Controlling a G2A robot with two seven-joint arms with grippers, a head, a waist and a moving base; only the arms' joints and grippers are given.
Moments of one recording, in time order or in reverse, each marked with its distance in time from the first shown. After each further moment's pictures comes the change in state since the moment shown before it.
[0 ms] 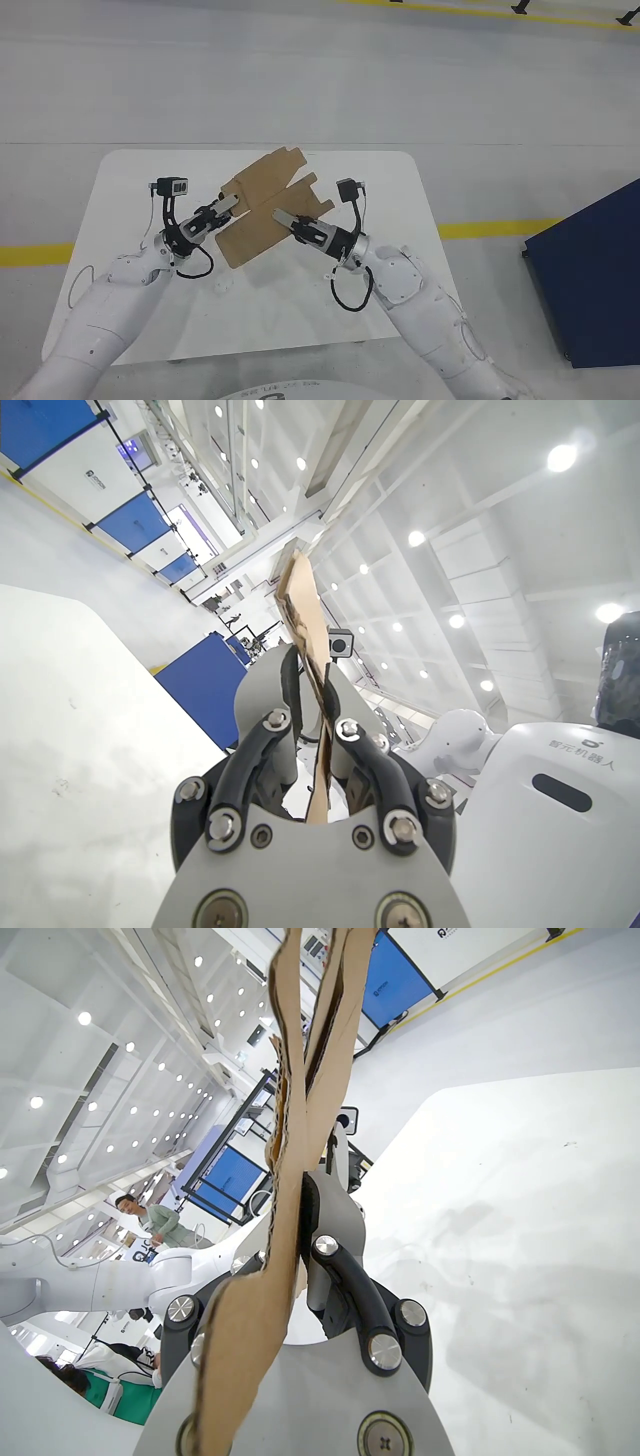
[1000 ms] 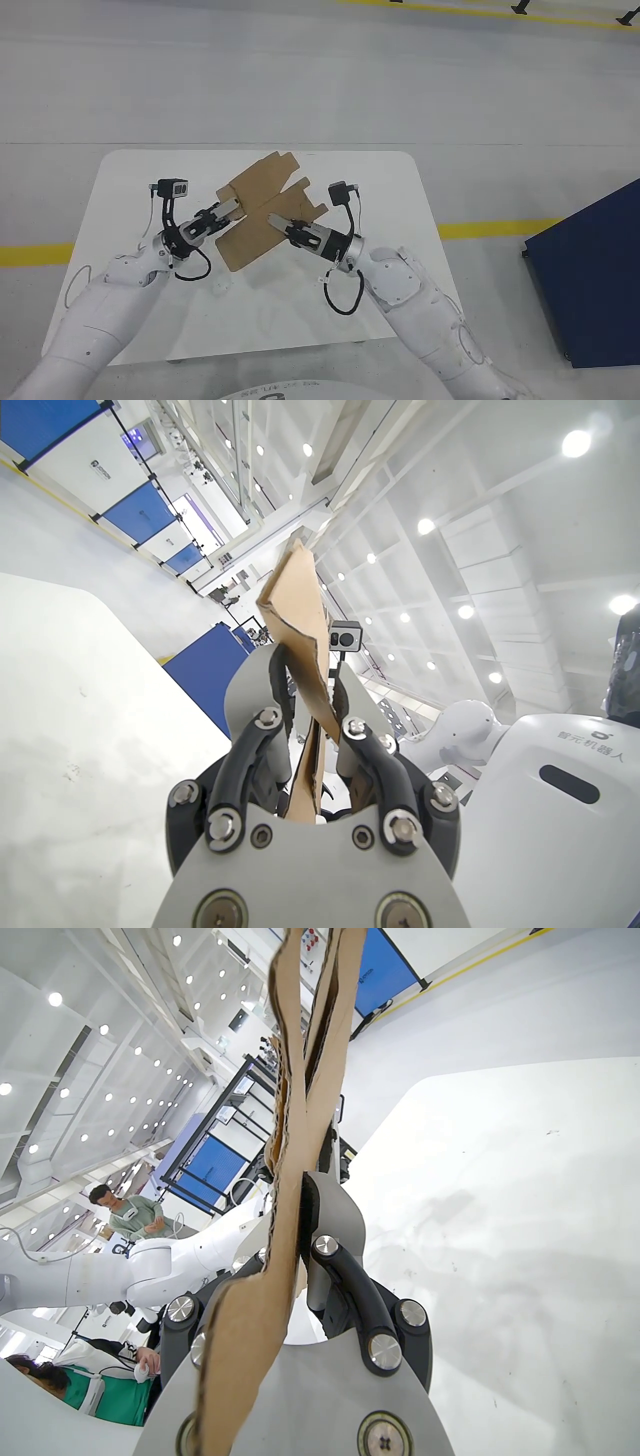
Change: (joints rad) left arm -0.003 0.020 0.019 -0.007 0.028 -0.007 0.007; right arm 0.004 -0.003 -0.025 -0.016 -0.093 0.058 -0.008
